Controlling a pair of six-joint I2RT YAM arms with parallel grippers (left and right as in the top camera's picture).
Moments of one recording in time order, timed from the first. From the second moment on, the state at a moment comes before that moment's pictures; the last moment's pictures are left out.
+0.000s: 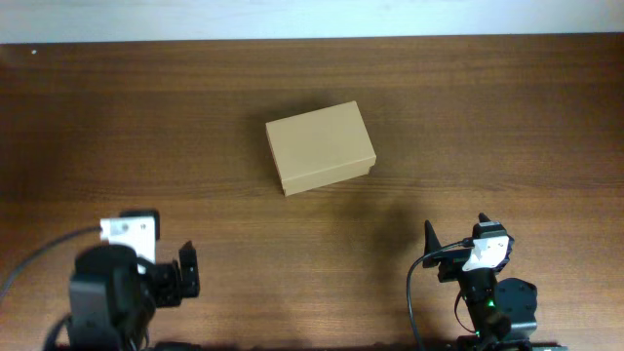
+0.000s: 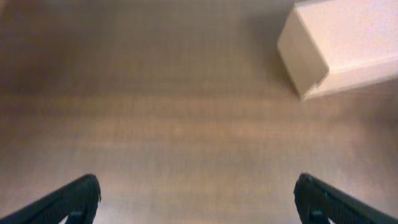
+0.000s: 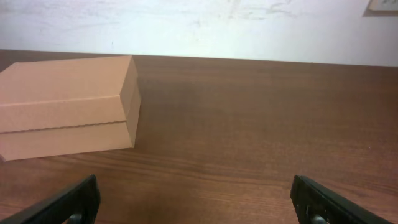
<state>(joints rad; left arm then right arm) -0.11 0.56 0.99 -1.16 -0.16 -0.07 0.04 0.02 0.10 -0.30 -0.07 -0.01</state>
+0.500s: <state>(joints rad) -0.11 0.32 0.66 -0.33 -0.17 -0.07 0.04 0.02 0.10 -0.30 -0.07 -0.01</state>
